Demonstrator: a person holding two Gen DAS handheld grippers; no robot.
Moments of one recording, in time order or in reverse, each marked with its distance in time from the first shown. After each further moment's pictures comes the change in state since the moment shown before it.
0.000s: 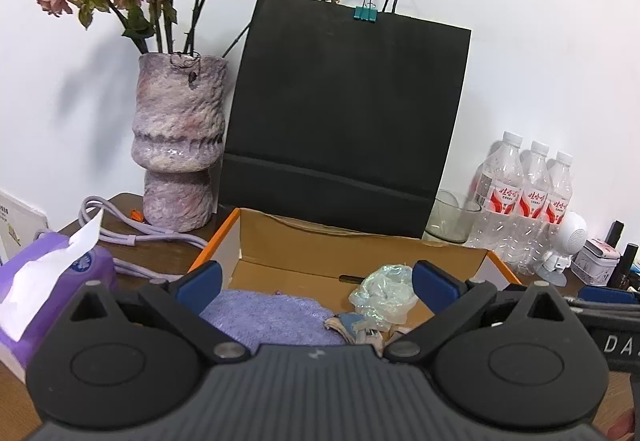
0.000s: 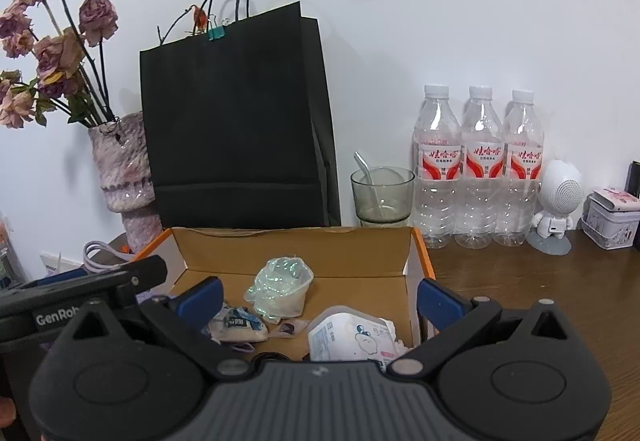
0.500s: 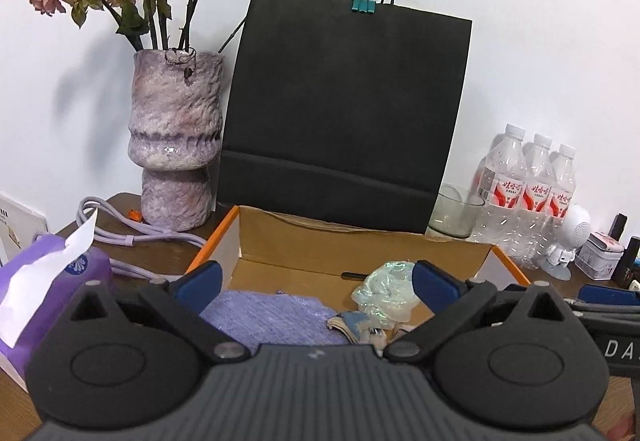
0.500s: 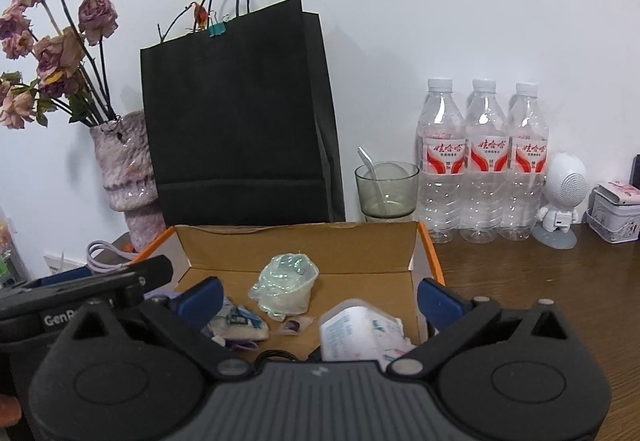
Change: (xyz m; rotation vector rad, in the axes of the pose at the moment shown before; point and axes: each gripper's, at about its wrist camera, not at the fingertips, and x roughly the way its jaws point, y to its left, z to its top) left arm 0.011 -0.001 0.001 0.017 0.015 -0.001; right arm 0.005 0.000 -0.002 0.008 0.007 0.005
